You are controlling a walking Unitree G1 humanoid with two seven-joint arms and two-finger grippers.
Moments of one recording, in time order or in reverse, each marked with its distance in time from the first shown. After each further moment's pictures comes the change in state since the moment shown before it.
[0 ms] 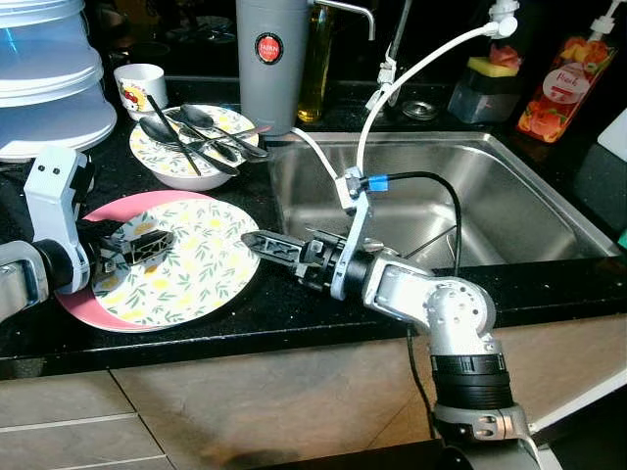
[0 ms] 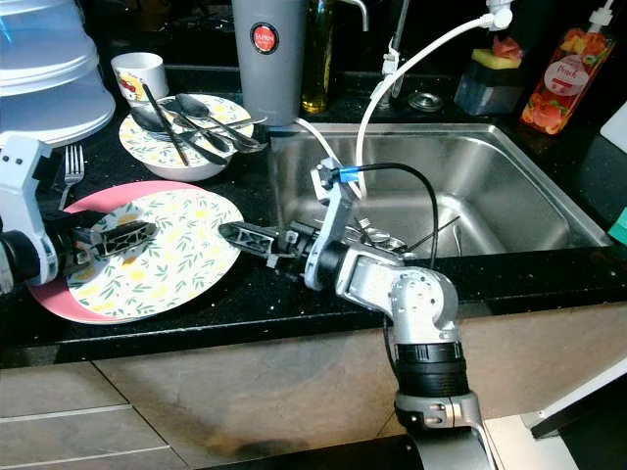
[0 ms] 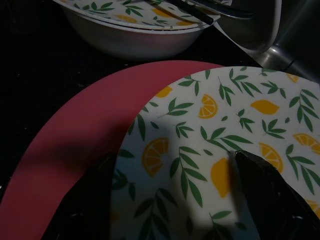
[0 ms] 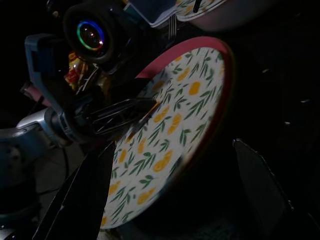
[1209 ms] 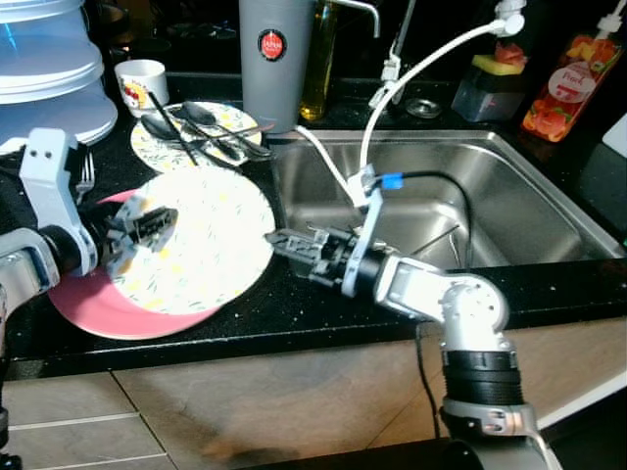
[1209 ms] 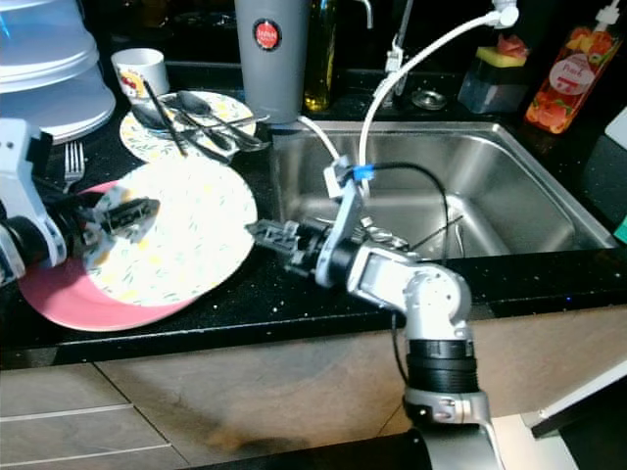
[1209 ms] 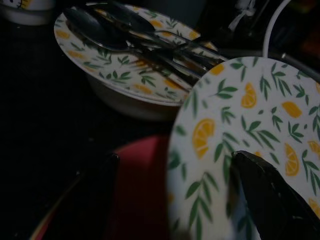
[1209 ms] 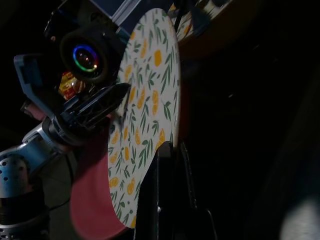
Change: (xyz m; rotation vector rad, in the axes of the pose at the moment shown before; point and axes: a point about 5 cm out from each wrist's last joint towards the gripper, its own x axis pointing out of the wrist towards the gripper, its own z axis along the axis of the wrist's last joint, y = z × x) left arm 0.001 0.002 0.025 -0.081 -0.244 -0.008; right arm -0.019 -0.010 0.022 0.021 -0.068 -0.024
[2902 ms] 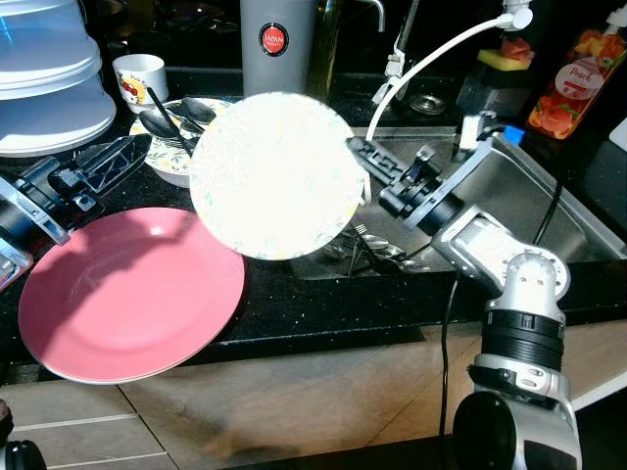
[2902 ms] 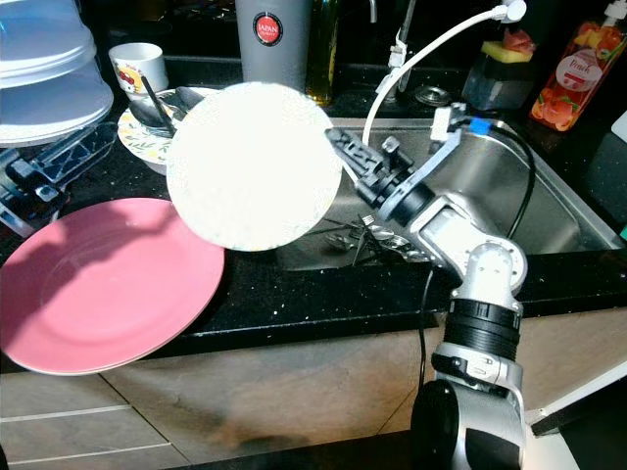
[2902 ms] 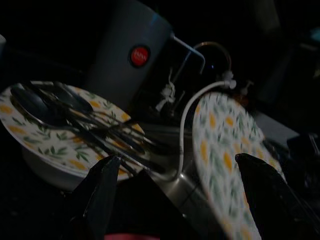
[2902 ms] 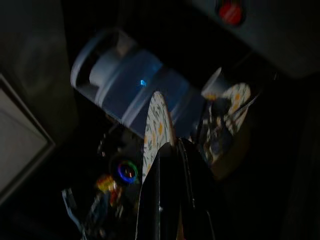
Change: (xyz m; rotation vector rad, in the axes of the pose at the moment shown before) left arm -0.017 -0.013 0.023 -0.197 -0.304 -0.272; right arm -0.041 -0.012 0.080 0.169 -0.473 0.095
